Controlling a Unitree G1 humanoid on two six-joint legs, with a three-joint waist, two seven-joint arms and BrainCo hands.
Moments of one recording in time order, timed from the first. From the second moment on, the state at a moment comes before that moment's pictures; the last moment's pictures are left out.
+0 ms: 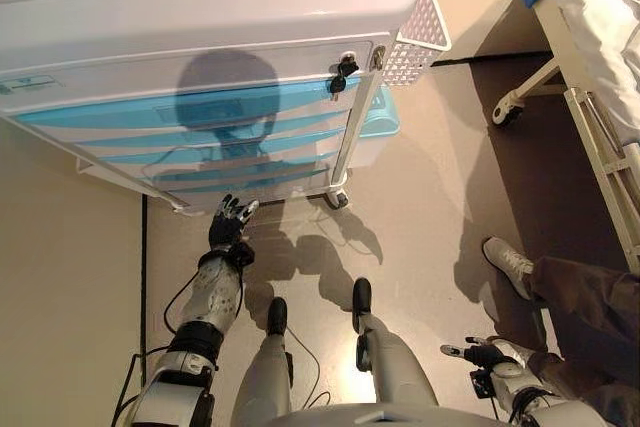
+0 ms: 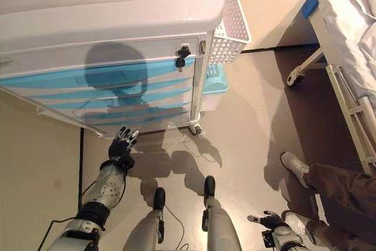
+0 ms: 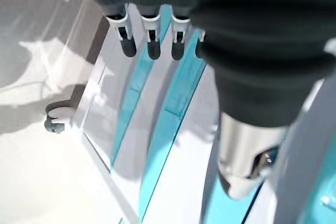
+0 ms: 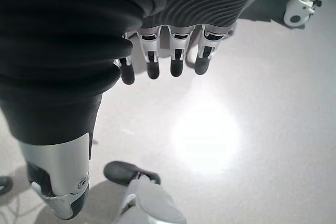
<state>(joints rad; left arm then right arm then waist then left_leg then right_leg) -0.29 0.23 -0.06 0.64 -0.78 -0.15 0.11 -0.16 -0.33 0.13 1.31 0.09 -0.01 -0.05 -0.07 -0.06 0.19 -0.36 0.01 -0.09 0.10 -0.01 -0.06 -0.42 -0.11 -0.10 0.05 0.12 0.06</state>
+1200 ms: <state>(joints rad) -0.41 0.20 -0.09 0.57 -0.98 -0.22 0.07 -0.19 -0.29 0.21 1.28 0.11 -0.04 -0.05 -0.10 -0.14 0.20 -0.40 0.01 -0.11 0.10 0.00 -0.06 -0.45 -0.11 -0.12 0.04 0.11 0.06</state>
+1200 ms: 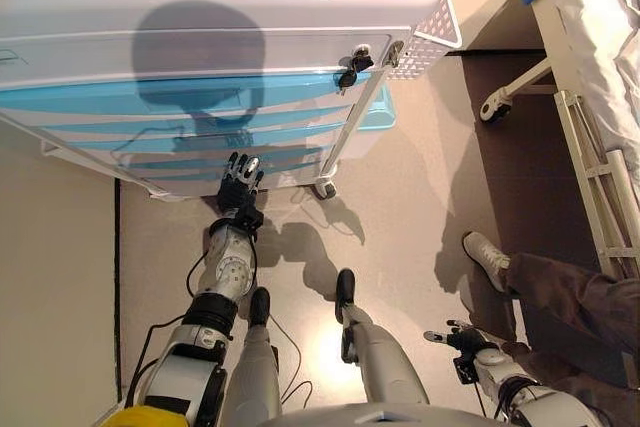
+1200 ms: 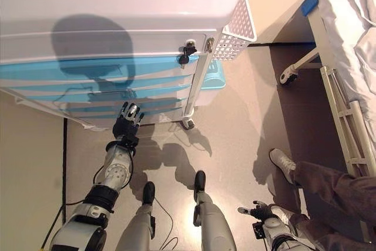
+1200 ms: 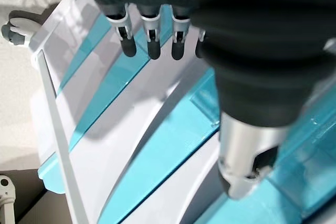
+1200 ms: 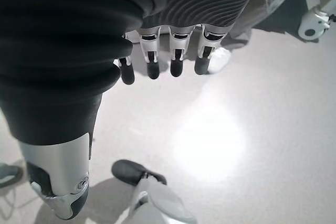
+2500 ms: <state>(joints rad) -0.44 0.21 0.02 0.55 -1.17 -0.26 -0.04 -0.19 -0.29 0.21 1.27 0.11 -0.05 -0.03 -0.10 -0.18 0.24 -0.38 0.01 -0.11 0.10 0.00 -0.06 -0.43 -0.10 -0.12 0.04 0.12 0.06</state>
